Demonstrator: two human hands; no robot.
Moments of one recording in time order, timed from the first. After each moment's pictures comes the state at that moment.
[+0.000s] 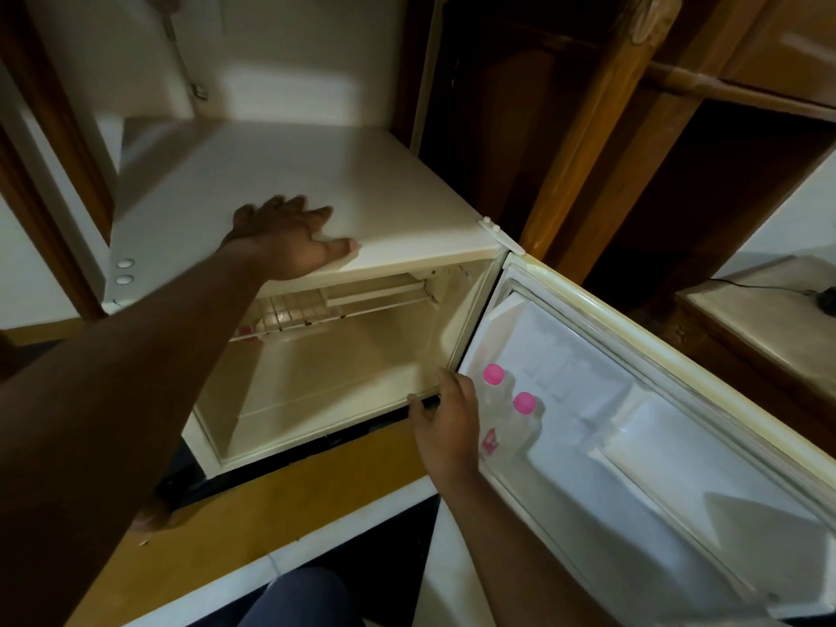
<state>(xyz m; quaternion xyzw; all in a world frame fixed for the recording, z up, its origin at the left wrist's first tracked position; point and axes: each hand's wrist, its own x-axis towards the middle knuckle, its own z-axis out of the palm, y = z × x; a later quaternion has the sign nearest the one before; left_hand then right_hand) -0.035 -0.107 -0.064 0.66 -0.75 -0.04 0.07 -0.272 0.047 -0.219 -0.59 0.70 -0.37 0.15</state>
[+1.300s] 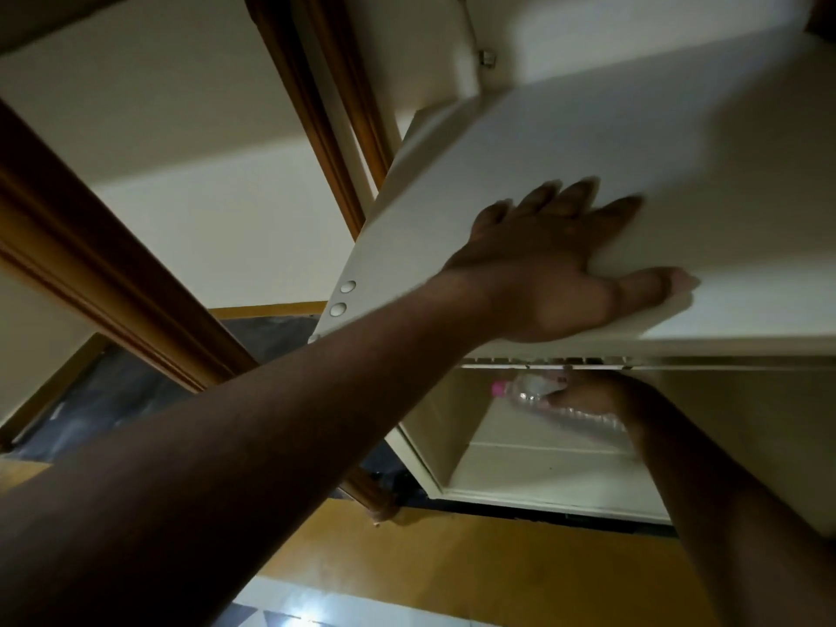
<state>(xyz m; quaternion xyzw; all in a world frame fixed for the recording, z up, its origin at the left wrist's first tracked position) -0.041 -0.102 -0.058 0.68 -0.73 -0.08 0.06 -0.140 -0.231 -0.334 -0.81 0.39 0.05 0.45</state>
